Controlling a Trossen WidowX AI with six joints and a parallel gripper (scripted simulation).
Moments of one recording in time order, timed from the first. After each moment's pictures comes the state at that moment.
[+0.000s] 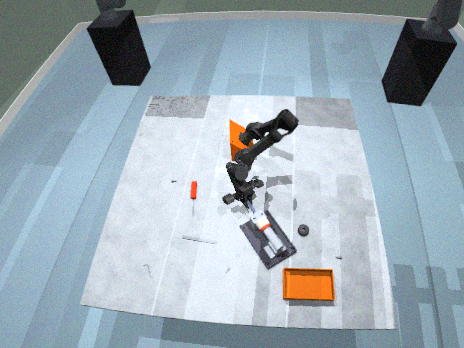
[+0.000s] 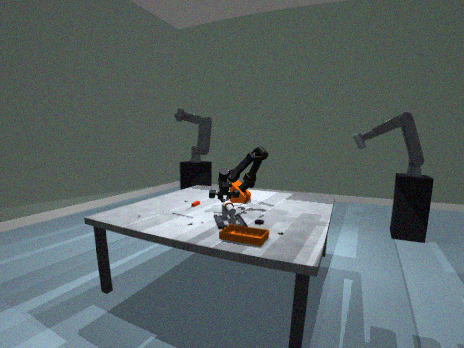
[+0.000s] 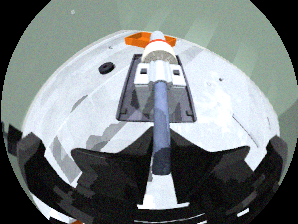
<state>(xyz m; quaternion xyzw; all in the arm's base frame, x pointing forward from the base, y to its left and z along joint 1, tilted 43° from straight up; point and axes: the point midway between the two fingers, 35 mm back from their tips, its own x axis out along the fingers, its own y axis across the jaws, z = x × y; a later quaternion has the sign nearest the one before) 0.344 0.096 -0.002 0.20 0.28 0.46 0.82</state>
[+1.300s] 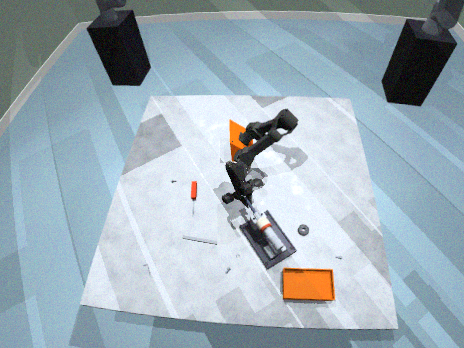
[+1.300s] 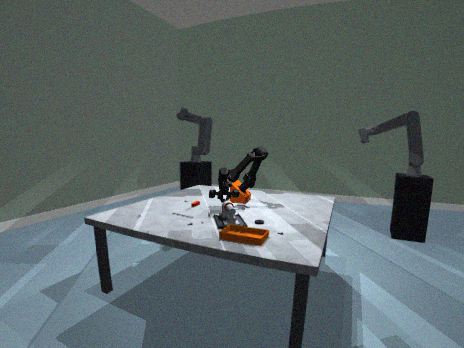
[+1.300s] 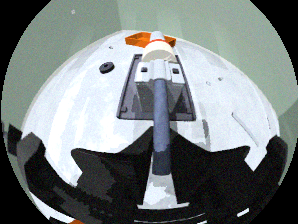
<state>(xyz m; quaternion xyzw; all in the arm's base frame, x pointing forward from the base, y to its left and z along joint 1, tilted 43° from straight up) 0.341 0.093 -0.003 0.20 0.28 0.46 0.82</state>
